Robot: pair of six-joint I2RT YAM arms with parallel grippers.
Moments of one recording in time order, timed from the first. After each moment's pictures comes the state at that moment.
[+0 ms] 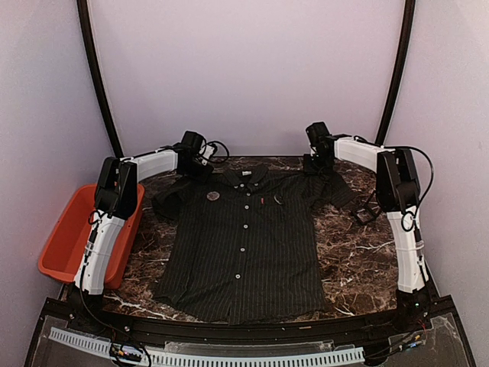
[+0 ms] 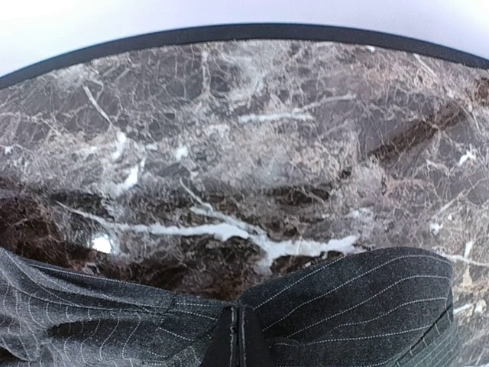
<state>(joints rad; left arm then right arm) -0.36 2.55 2.18 -0.49 -0.01 0.17 0.34 2.36 2.02 -0.64 0.20 0.32</state>
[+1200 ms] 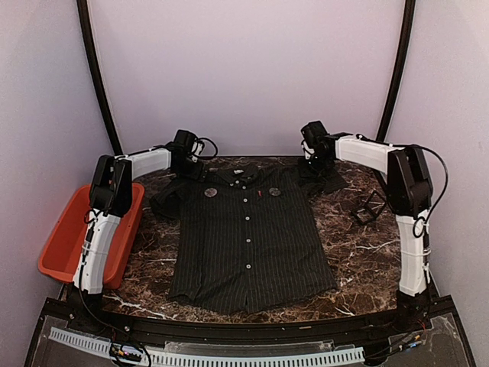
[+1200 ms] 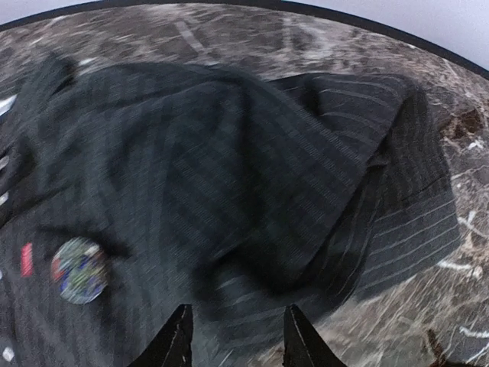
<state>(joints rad) -0.33 2.53 2.14 -0.44 -0.14 0.08 0.41 2.22 1.87 -0.65 0.18 0.24</state>
